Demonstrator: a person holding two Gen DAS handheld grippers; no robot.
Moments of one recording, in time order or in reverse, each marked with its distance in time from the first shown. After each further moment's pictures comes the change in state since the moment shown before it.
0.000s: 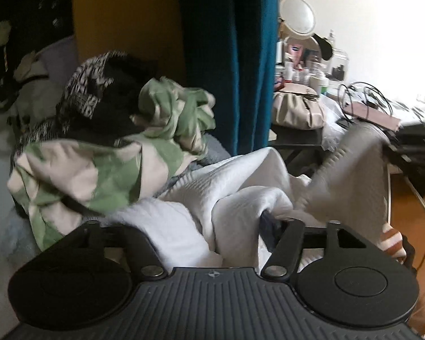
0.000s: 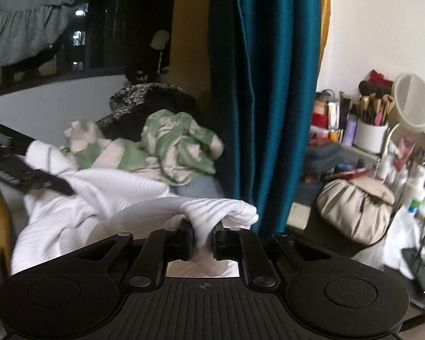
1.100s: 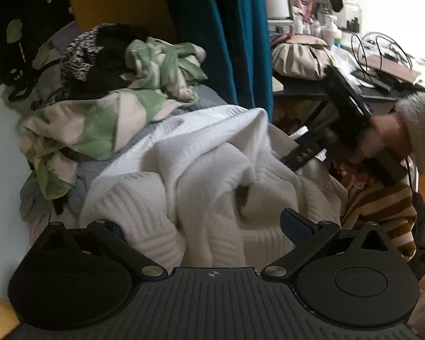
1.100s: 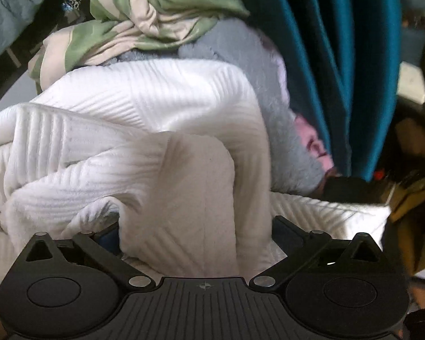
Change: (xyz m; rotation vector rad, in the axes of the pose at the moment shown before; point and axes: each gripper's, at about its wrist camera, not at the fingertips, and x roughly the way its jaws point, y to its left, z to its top) left arm 0.002 -0.080 -0.037 0.051 0.157 0.175; right arm 0.203 -0.034 -0.073 0.238 0.493 0.469
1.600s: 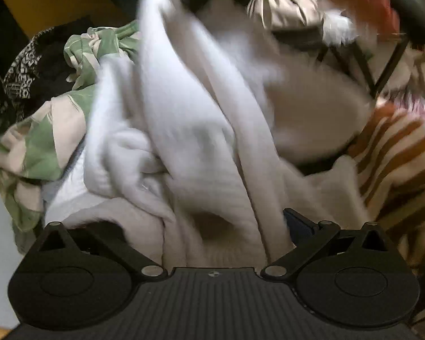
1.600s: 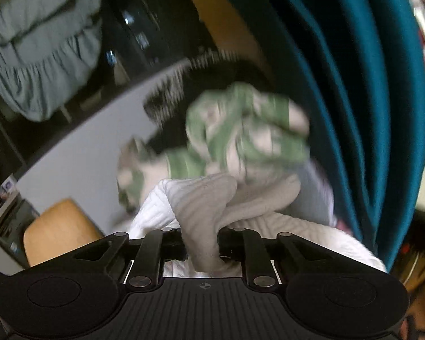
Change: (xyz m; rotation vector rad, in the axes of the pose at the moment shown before) left arm 0.069 -0.047 0.001 0.187 0.095 0.072; right arm -0.108 0.064 0.069 -0.076 -0.326 0.156
